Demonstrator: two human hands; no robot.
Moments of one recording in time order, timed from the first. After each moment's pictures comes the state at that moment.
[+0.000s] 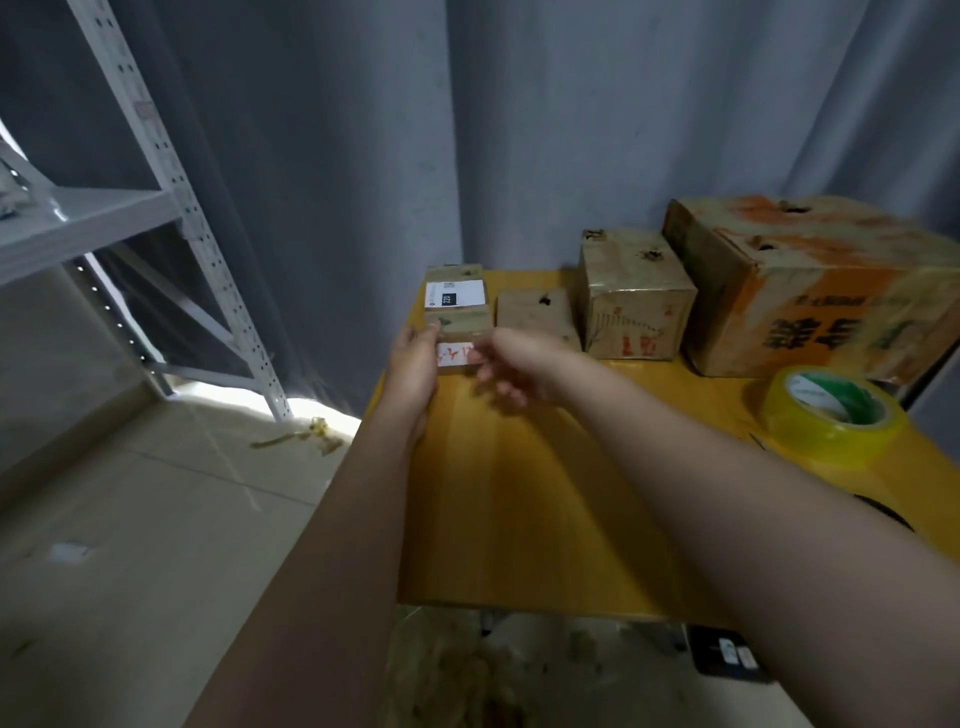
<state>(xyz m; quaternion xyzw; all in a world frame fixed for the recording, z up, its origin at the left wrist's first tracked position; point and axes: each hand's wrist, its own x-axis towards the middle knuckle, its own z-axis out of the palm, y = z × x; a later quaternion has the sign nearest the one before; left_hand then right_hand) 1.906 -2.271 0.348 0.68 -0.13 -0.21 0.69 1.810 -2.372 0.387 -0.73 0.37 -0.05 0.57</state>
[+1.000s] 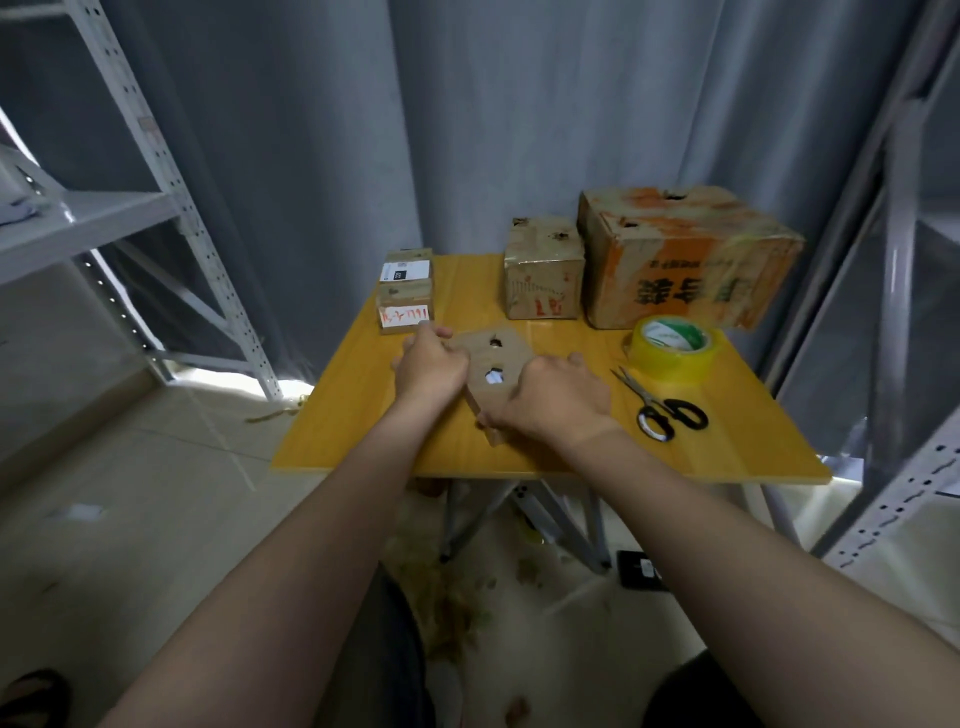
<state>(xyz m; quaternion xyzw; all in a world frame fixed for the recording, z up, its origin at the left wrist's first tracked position) 1.758 -2.258 0.358 0.85 -0.25 -0.10 0.45 1.614 -2.322 0.376 -0.91 0.39 -0.07 0.11</state>
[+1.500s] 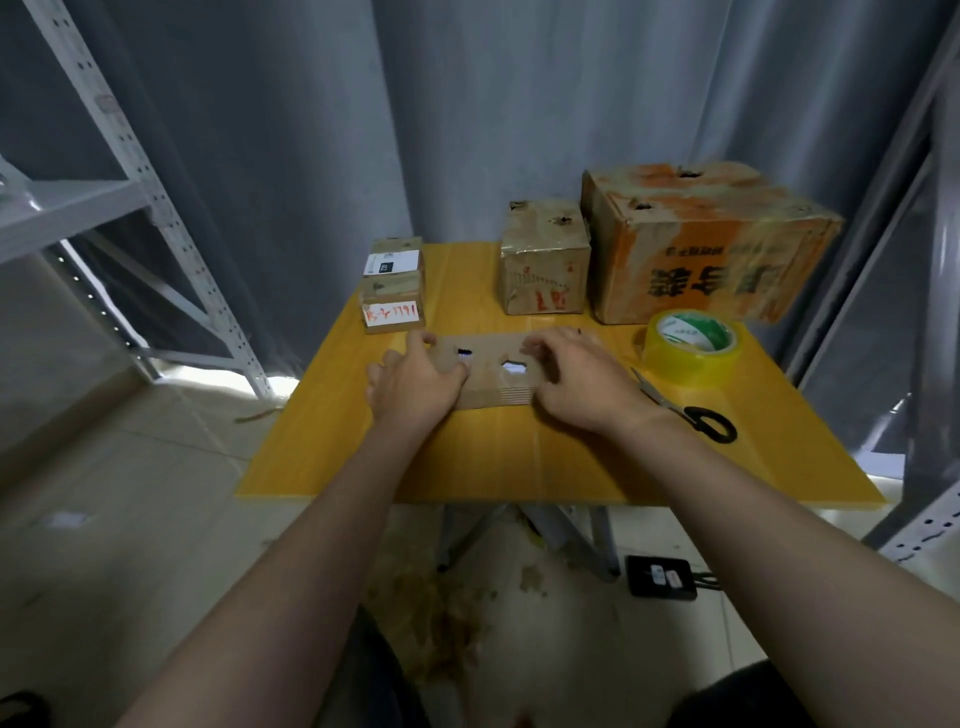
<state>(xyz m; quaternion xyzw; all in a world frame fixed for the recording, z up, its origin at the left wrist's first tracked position) 1.777 -2.267 0.334 0.91 -0.27 -0.06 0.30 1.616 -2.402 0.345 -0.93 0.27 -0.15 0.22</state>
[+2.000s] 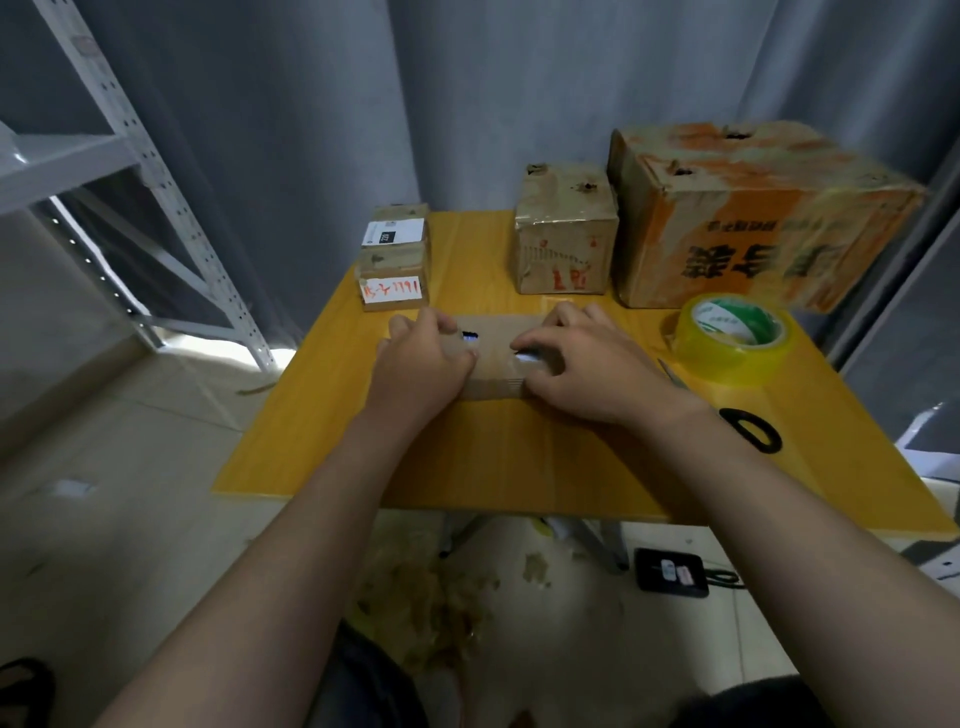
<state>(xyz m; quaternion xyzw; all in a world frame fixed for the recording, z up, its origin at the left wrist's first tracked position) 1.778 -2.267 0.337 0.89 -0.33 -0.05 0.32 1.635 -2.423 0.336 -0.97 0.18 -0.14 0.12</state>
